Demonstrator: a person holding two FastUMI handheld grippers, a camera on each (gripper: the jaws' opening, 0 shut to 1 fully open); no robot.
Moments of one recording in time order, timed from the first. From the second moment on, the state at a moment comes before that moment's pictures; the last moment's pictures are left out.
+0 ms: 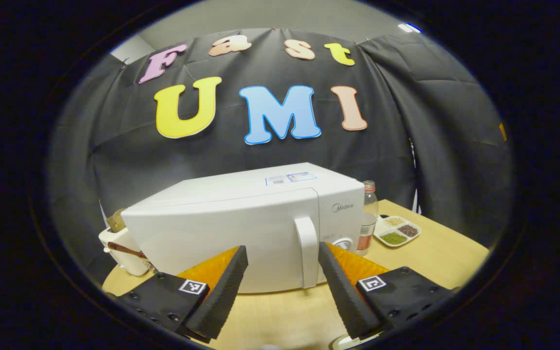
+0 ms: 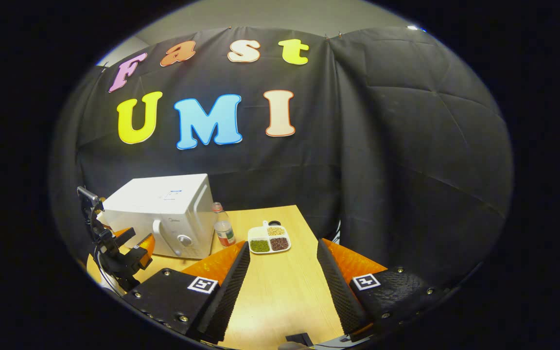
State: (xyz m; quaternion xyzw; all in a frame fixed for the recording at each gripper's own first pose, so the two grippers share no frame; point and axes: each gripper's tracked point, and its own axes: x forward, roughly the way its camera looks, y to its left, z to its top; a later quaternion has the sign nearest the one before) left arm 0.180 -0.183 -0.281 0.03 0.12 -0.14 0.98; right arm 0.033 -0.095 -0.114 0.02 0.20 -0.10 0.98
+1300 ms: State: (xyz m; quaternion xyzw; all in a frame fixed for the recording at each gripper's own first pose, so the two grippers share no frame) left arm 0.057 0.032 -0.027 -0.02 0.02 -0.02 1.00; right arm 0.068 0.030 -0.007 0.02 0.03 0.02 1.00
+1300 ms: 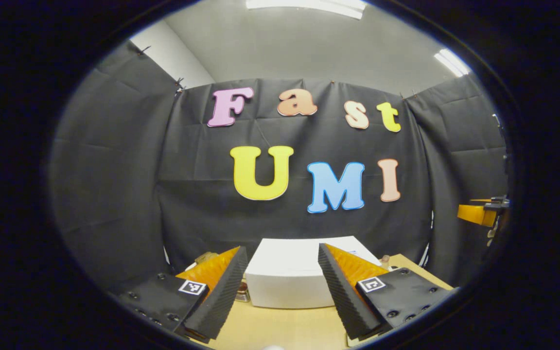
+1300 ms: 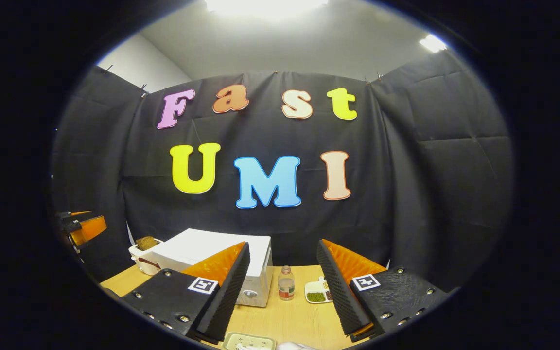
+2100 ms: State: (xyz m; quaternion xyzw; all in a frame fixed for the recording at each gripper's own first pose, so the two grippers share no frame) left arm 0.052 0.026 -0.014 -0.04 0.00 -0.04 1.00; right arm 0.044 0.029 0.000 0.03 0.04 0.00 1.00
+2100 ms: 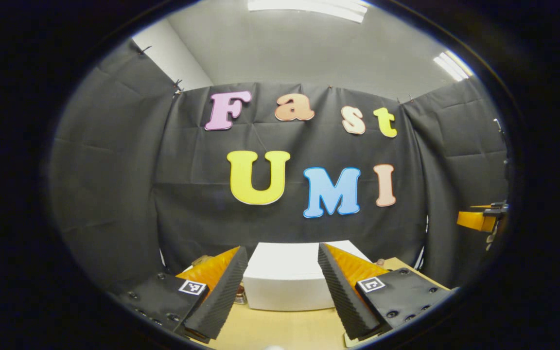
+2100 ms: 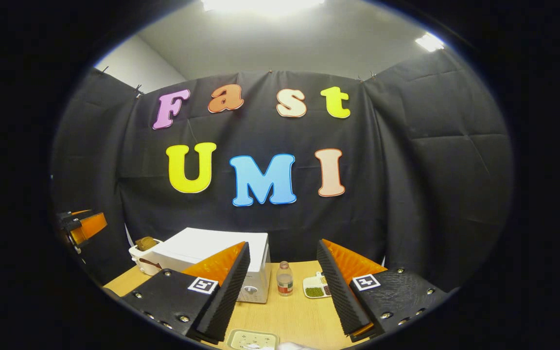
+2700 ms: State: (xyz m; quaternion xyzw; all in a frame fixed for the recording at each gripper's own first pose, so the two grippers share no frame) left arm 0.038 0.019 -0.001 -0.03 -0.01 -0.03 1.00; right arm 0.037 0.019 0.018 0.03 0.02 0.00 1.00
